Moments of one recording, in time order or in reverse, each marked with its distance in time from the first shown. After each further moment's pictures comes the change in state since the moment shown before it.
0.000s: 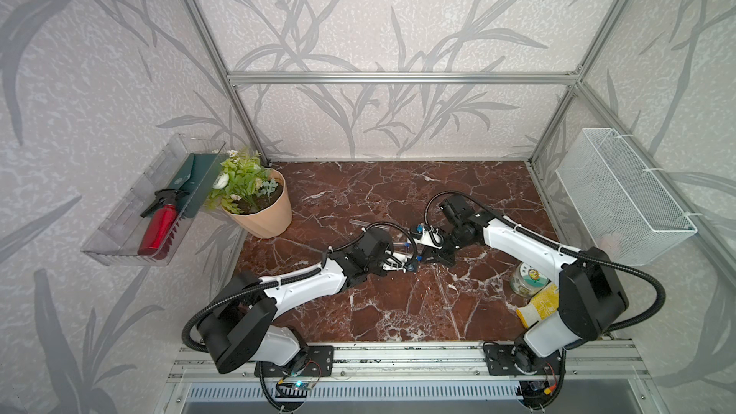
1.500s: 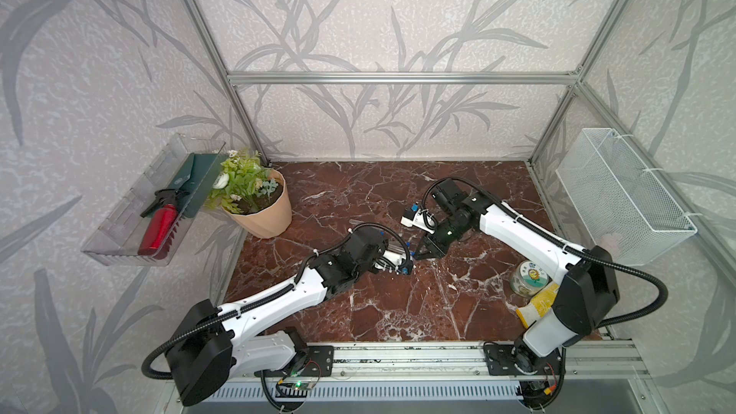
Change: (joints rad) left arm -0.034 -0.222 0.015 -0.127 -0.063 0.150; right arm 0.063 0.035 0.258 -0.255 -0.071 0.480
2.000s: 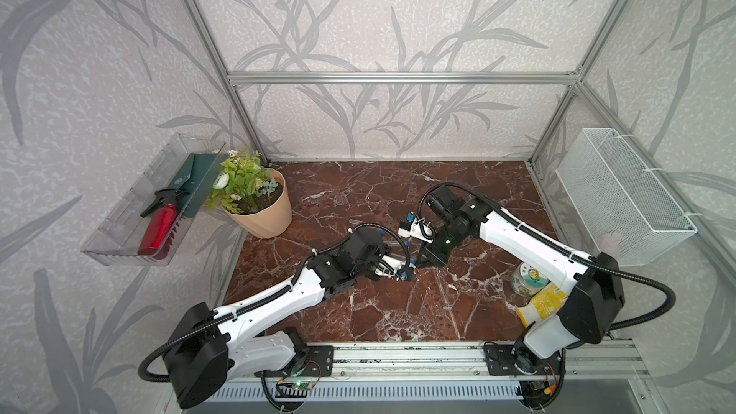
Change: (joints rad) left arm 0.000 -0.015 0.013 -0.092 0.176 -0.098; right arm 0.081 -0.049 -0.010 -0.044 0.116 -0.037
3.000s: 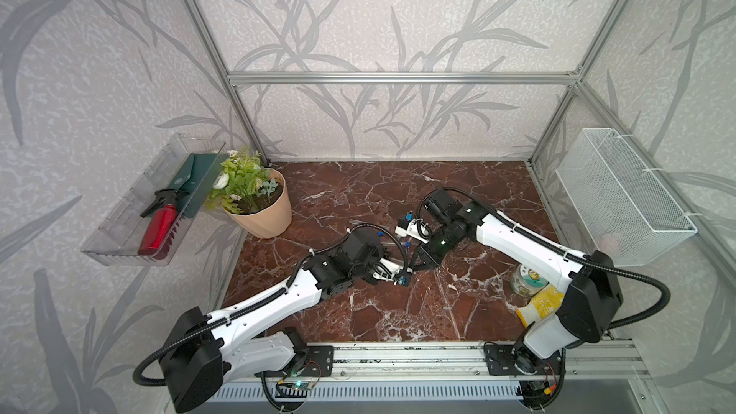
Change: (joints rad) left arm -0.003 -0.032 0.010 -0.059 0.073 0.032; right arm 0.000 0.013 -0.052 0.131 -0.126 0.210
